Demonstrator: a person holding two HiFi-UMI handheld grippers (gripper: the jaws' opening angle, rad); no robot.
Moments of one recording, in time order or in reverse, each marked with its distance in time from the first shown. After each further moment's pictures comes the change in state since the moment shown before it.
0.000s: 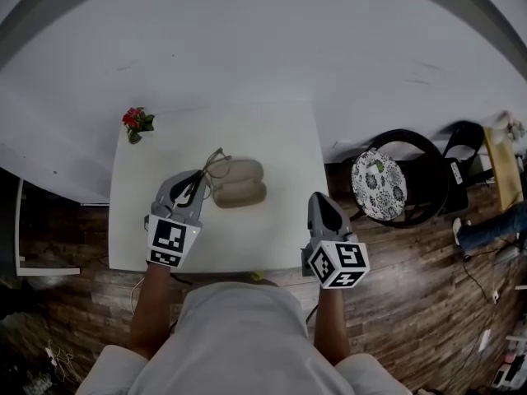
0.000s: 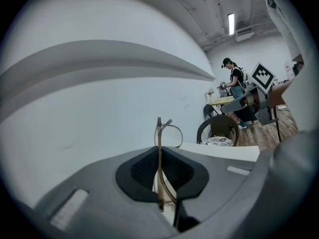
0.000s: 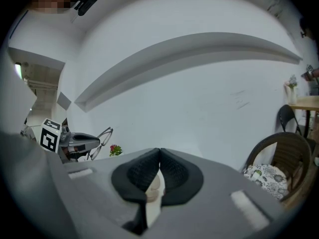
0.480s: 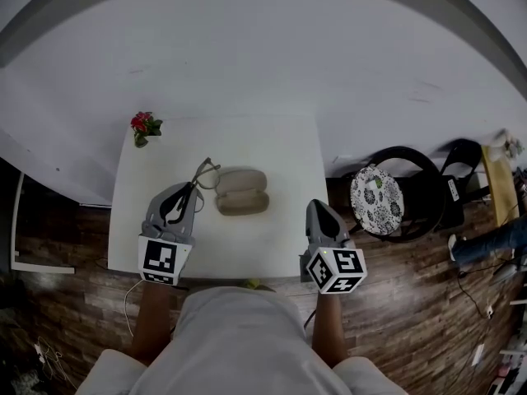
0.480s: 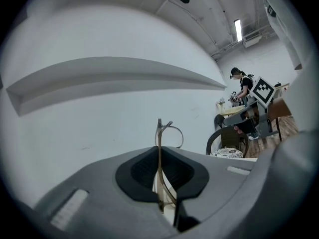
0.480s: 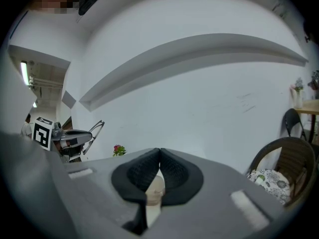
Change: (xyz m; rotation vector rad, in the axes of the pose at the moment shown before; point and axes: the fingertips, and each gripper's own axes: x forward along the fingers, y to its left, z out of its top) left arm -0.052 0.022 0.018 -0.067 -0.116 0.133; right arm 0.003 0.019 0.009 -0.039 -0.009 0.040
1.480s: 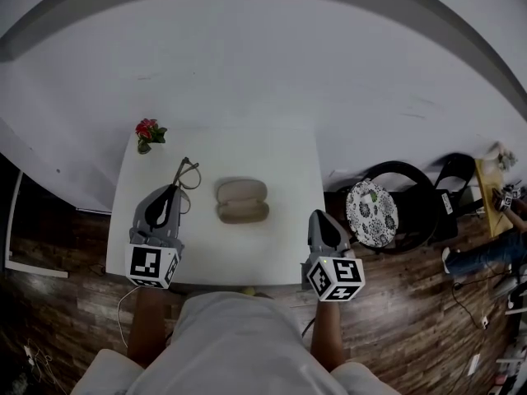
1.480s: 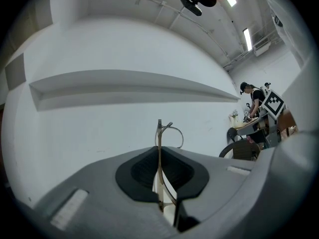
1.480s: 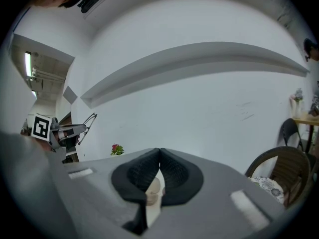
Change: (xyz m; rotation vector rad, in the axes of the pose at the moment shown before) left arm -0.037 0.043 0.011 -0.104 -0.132 0.134; right arm -0.015 0.007 0.007 -0.064 -0.030 -0.023
